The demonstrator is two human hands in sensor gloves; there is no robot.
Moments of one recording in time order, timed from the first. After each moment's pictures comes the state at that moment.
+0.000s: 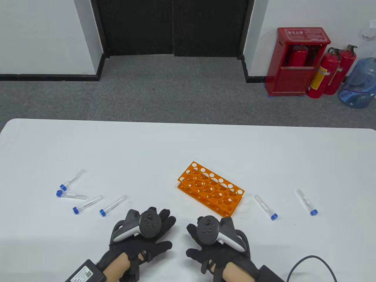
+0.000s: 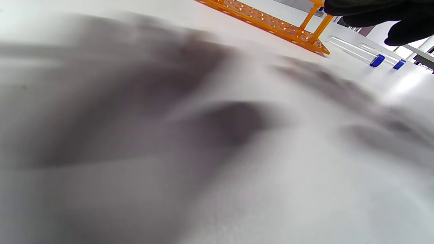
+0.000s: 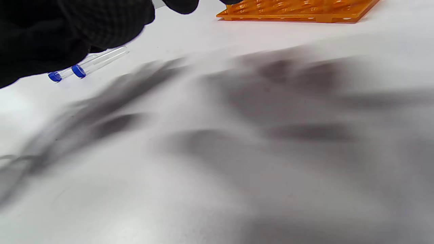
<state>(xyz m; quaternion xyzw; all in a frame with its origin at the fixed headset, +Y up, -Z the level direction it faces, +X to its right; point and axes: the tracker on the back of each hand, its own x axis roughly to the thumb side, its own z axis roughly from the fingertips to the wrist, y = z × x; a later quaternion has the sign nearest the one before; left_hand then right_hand) -0.151 -0.740 -0.310 -0.24 -0.19 0.11 0.95 0.076 -0.720 -0.284 0.13 0.25 0.95 0.14</state>
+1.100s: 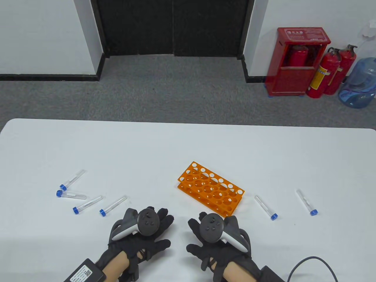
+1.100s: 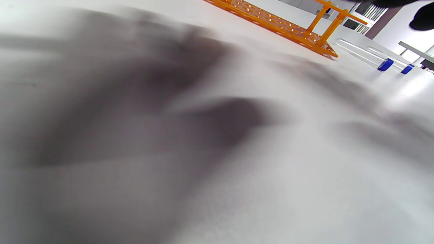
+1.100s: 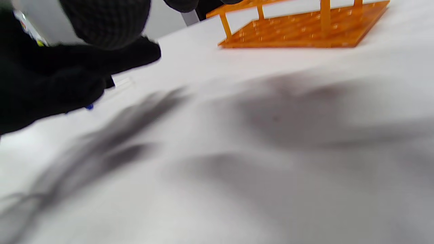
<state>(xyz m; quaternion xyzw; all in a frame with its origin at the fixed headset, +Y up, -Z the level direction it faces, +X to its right) -0.156 -0.744 -0.315 -0.24 -0.18 0.12 0.95 0.083 -0.697 -0.285 0.11 0.19 0.96 0.19</state>
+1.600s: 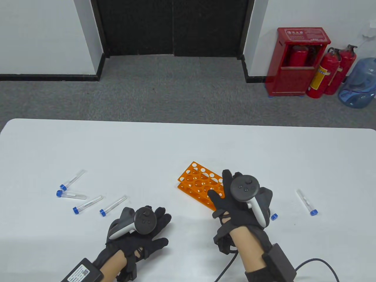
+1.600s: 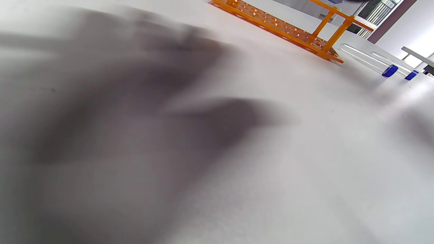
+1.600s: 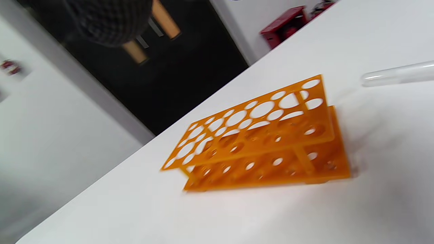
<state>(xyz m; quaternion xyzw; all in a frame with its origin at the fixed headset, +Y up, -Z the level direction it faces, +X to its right) -0.165 -0.745 -0.318 -0.24 -0.17 0.13 0.95 0.146 -0.642 -0.359 -0.13 0.07 0.93 0.33</state>
